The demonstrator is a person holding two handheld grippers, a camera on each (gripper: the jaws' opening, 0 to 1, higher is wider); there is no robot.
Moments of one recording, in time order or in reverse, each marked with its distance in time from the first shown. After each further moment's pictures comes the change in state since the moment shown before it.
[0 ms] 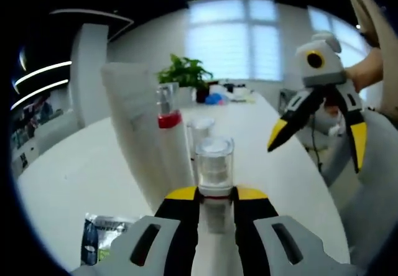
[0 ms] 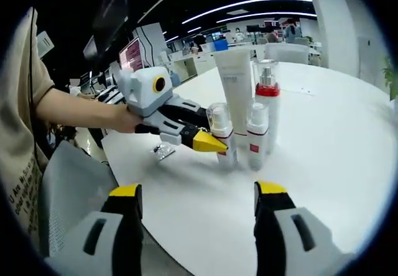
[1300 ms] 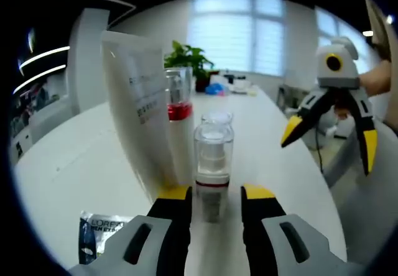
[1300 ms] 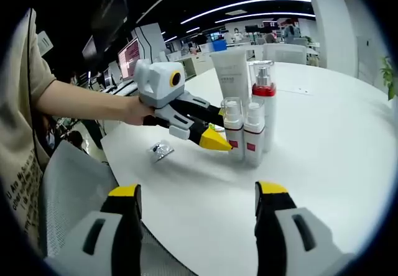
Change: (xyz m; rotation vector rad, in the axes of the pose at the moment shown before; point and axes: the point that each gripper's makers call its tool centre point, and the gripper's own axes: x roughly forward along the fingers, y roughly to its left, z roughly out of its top) left arm 0.006 0.009 -0.006 -0.068 0.085 -0.028; right arm -0.007 0.001 0.000 -0.006 -0.003 -0.008
